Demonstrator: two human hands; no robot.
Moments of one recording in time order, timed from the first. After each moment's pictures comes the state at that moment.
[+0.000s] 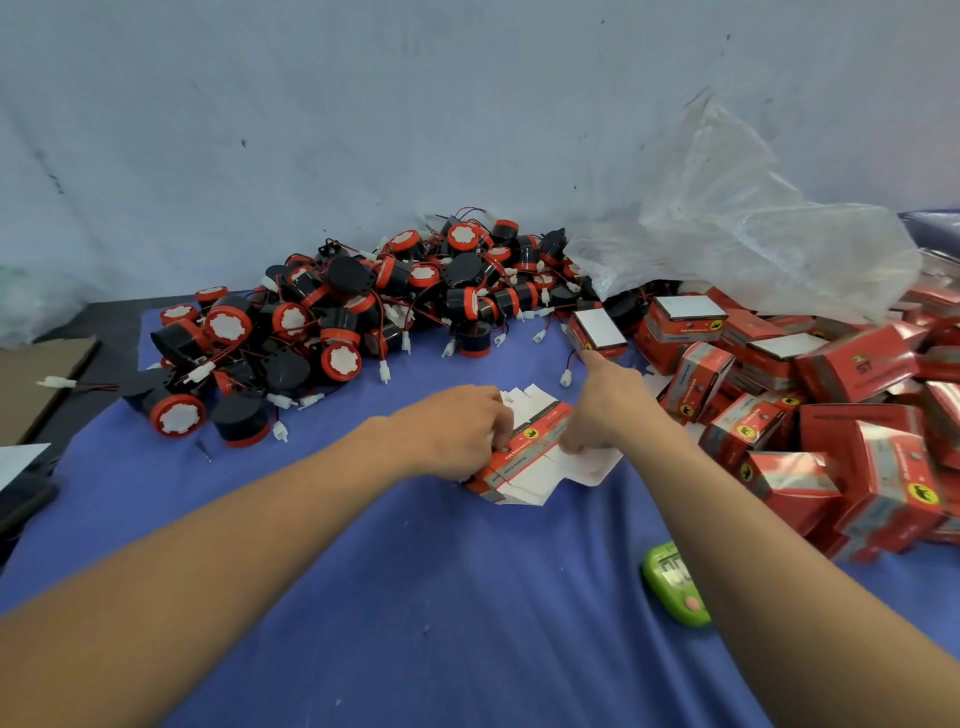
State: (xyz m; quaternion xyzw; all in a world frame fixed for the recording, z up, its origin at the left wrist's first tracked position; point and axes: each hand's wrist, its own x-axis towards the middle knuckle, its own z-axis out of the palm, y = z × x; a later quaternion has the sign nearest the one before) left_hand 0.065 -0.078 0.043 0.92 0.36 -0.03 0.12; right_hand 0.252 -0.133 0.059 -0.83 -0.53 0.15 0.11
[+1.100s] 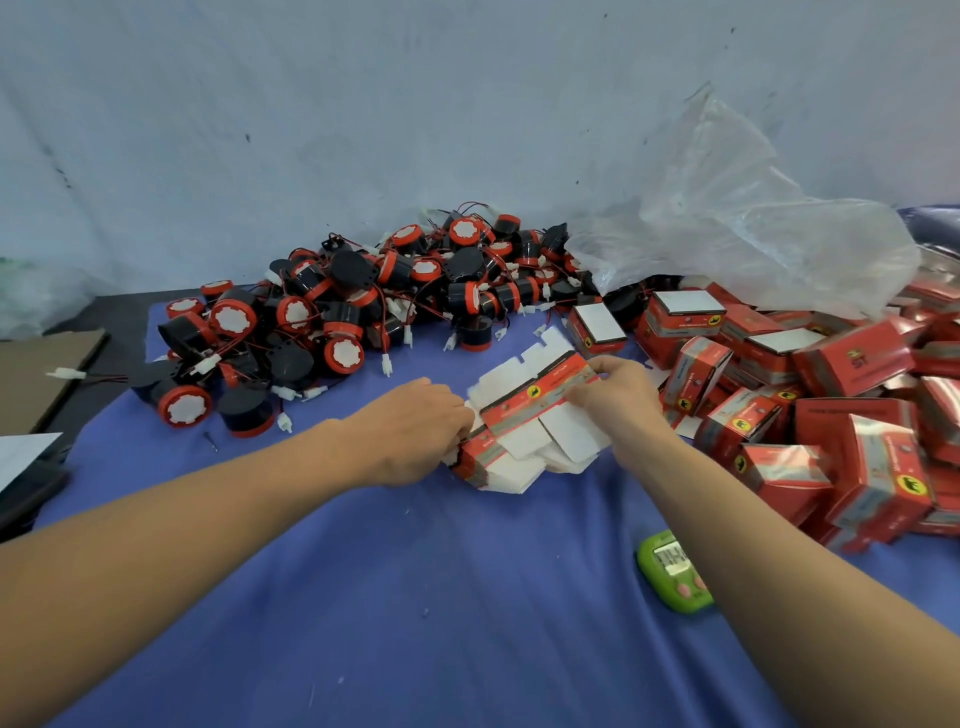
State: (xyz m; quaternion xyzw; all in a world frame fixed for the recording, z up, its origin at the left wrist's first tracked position) left_hand 0.023 -0.074 0.033 0.95 0.28 -0.04 -0.11; right_hand 0.264 -0.135 0.030 -0.75 -0.38 0.27 0.47
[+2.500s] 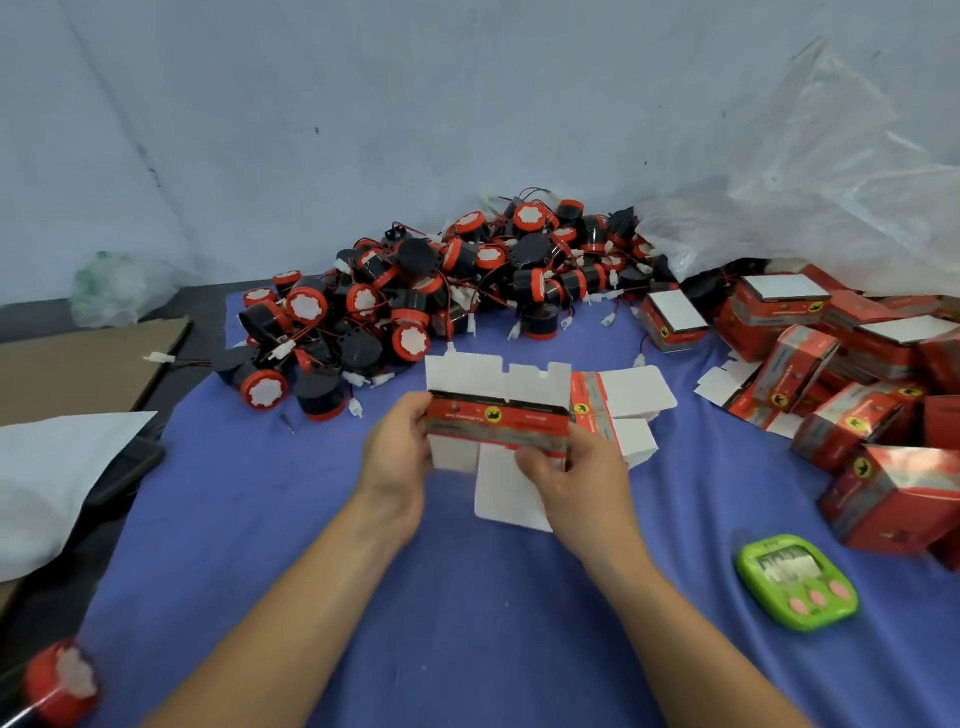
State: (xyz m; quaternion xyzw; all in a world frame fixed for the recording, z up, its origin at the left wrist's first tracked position) left_hand -0.024 -0.125 0.006 0.44 0.47 0.51 0.57; right_hand 0.135 -0.185 -0.015 -0.59 -0.52 0.29 0.55
